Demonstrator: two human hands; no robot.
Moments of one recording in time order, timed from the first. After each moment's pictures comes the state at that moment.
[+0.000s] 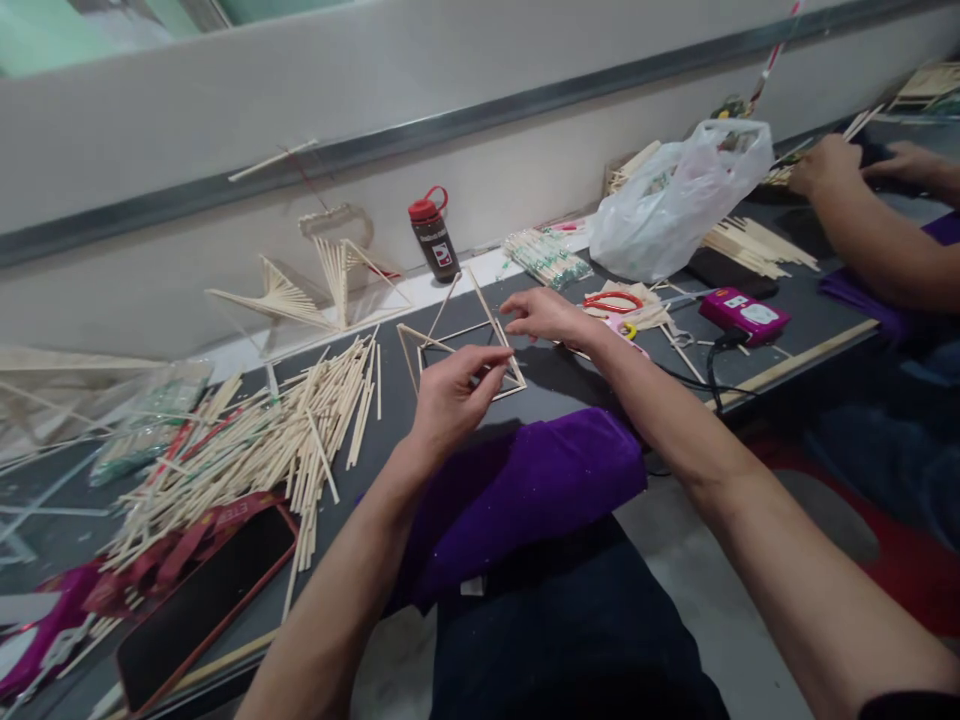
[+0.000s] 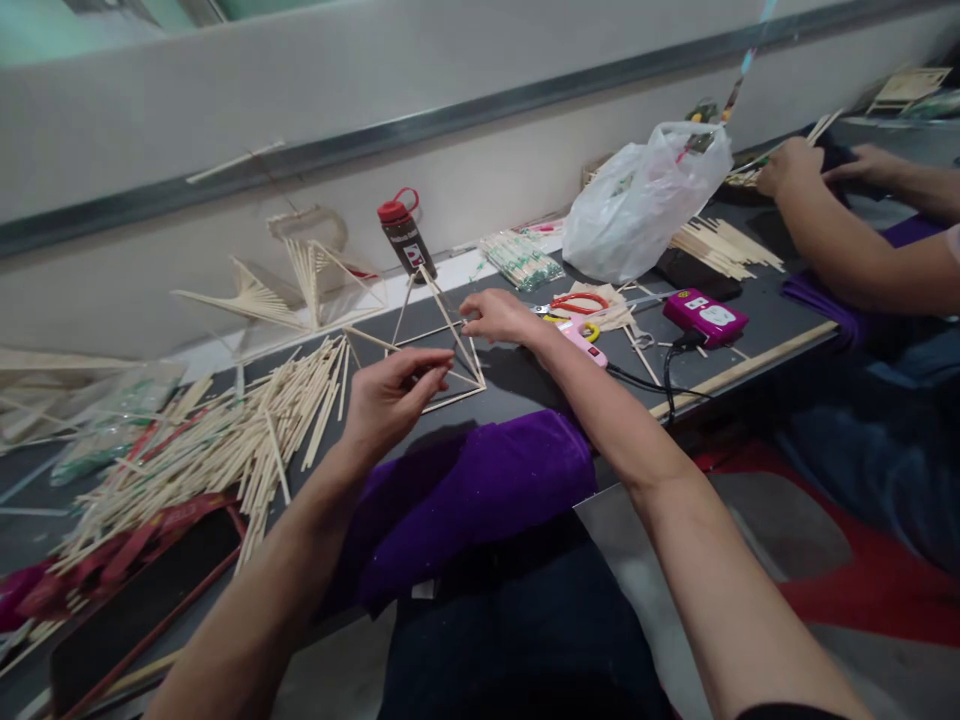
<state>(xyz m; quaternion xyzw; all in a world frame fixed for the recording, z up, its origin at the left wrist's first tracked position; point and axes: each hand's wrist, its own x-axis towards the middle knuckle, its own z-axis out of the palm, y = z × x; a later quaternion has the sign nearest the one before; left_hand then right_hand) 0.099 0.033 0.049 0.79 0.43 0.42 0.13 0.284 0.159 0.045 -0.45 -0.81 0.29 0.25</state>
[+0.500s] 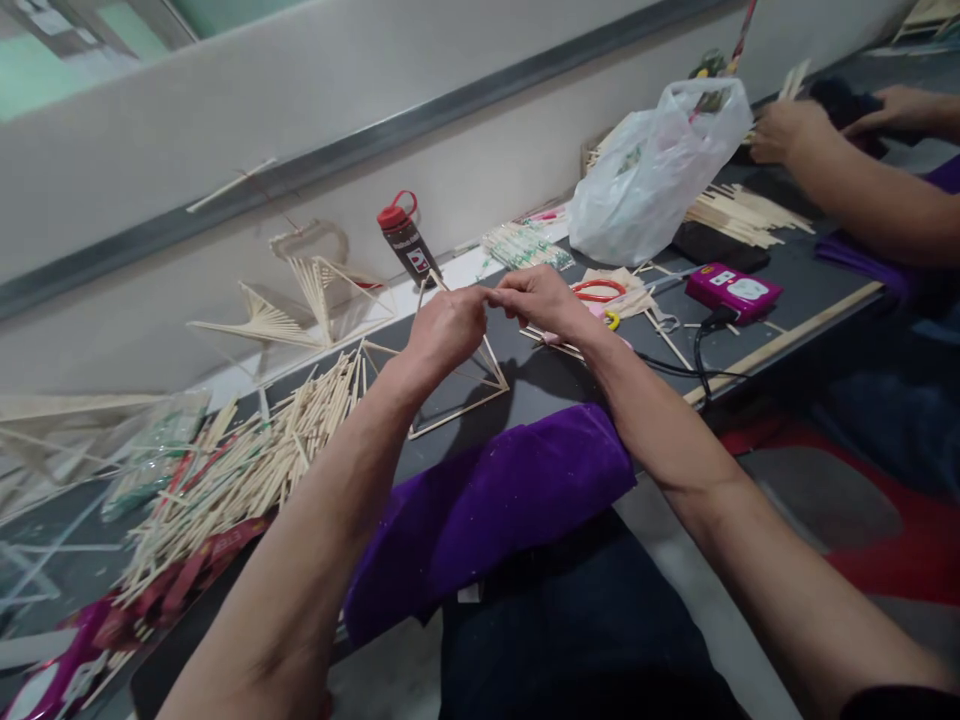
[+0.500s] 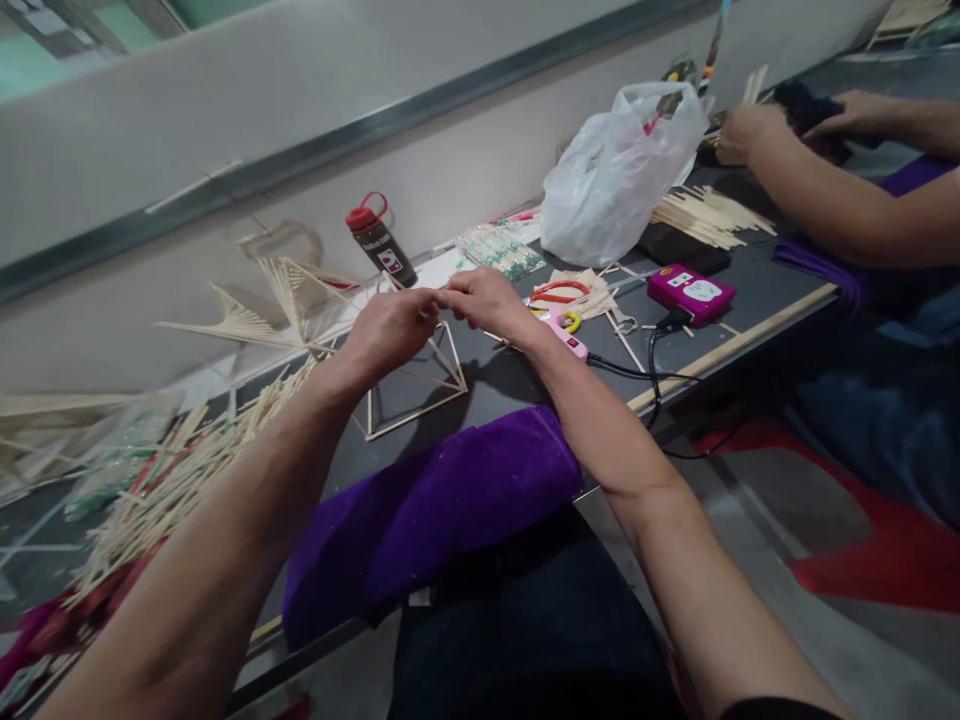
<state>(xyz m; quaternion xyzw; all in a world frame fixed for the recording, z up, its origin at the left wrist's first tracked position) 0.143 0.117 0.098 0.83 0.54 0.07 -0.10 0.308 0.149 0.051 -0.40 -0.72 0.34 0.45</state>
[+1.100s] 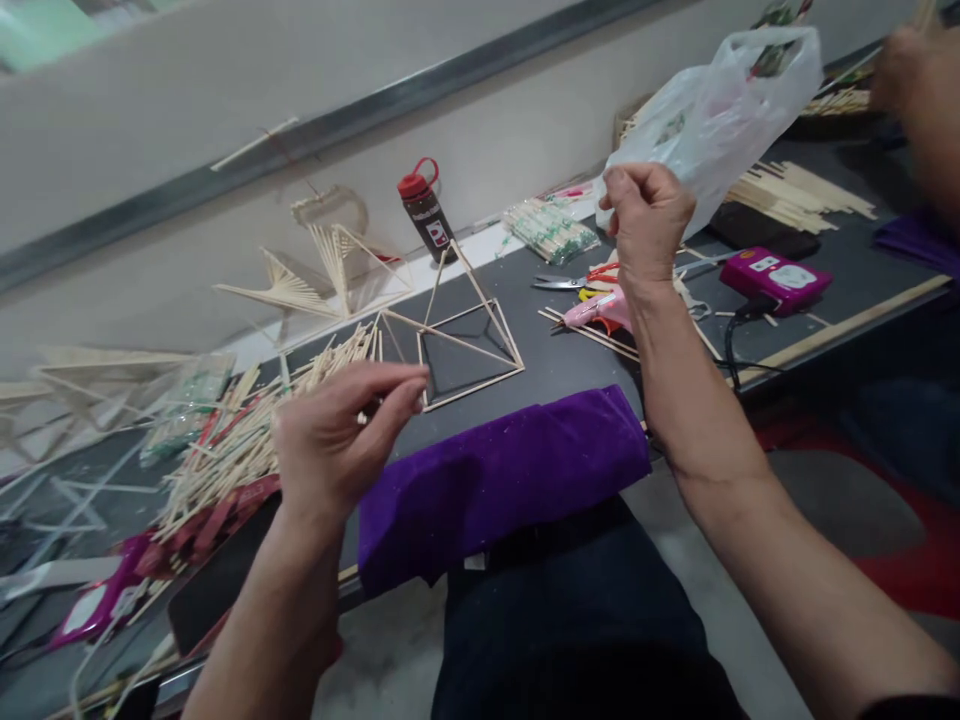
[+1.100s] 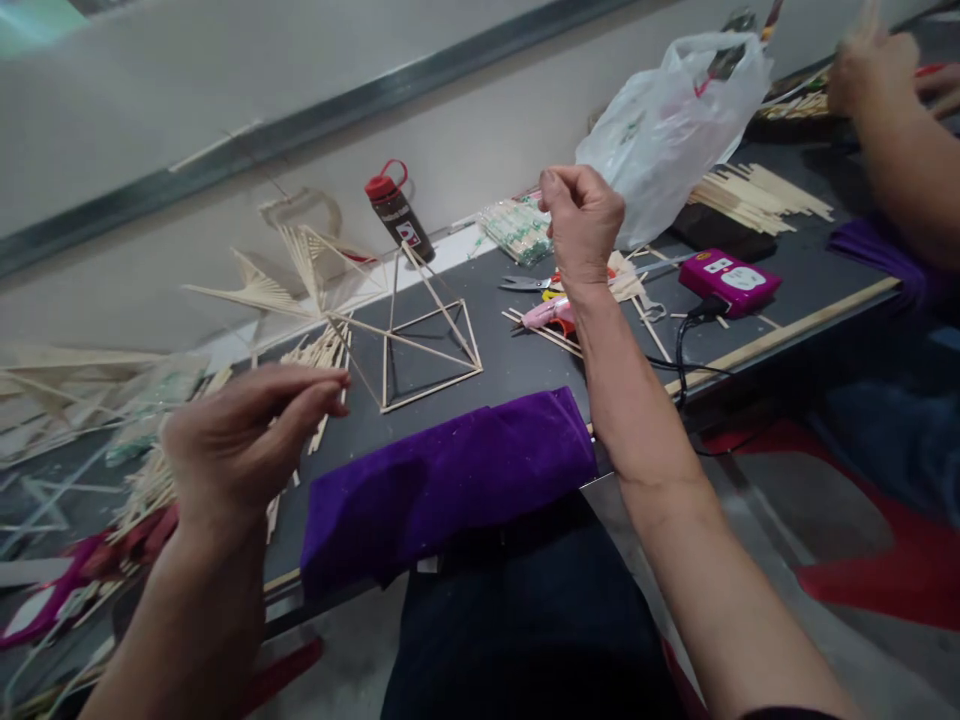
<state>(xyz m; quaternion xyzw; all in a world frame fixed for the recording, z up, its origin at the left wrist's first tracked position) 0.070 -0.034 0.102 0.77 0.49 0.41 0.01 0.357 0.194 0.039 -0.44 -0.50 0.11 0.73</state>
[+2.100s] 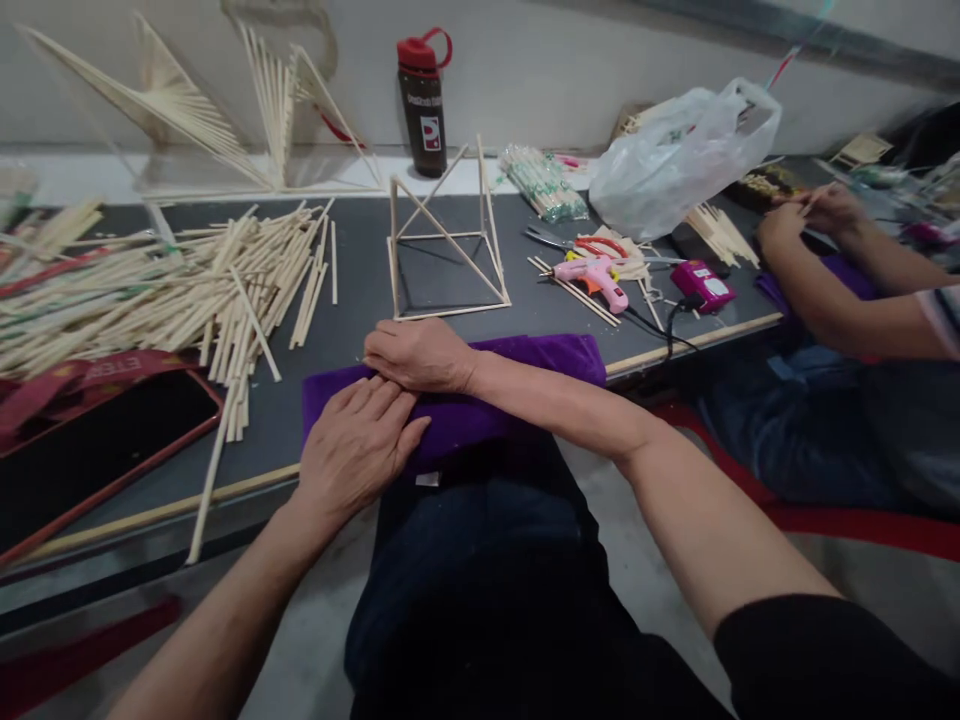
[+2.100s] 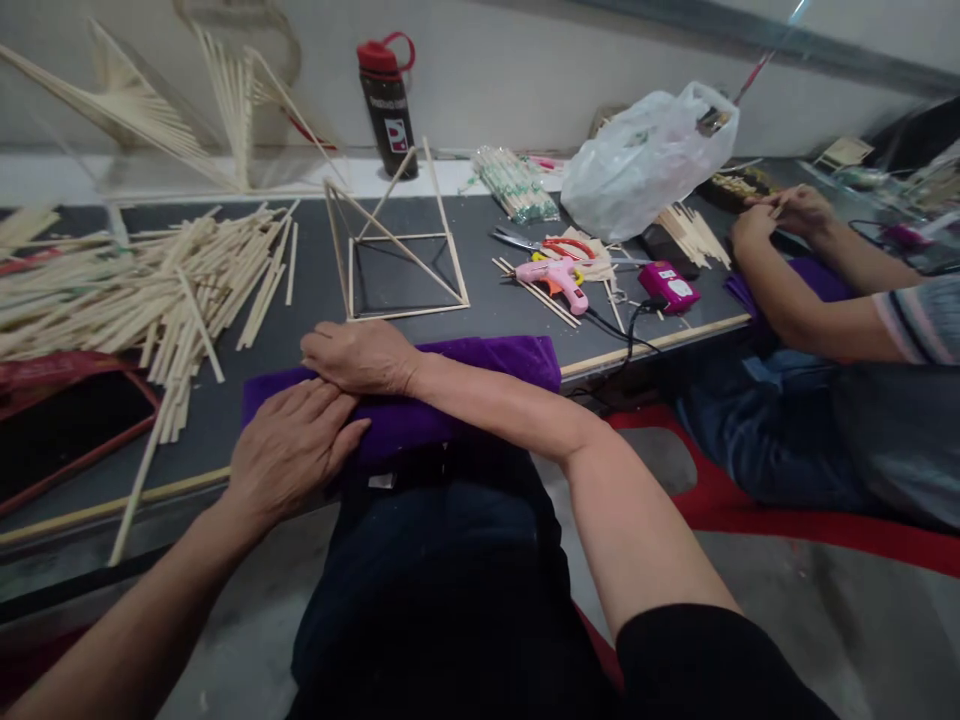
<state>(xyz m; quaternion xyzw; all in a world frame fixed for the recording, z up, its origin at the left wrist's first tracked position) 0.019 -0.109 -0.033 0.84 0.49 0.18 -0.12 0.152 0.011 -0.004 -0.25 -0.96 0.02 0.11</state>
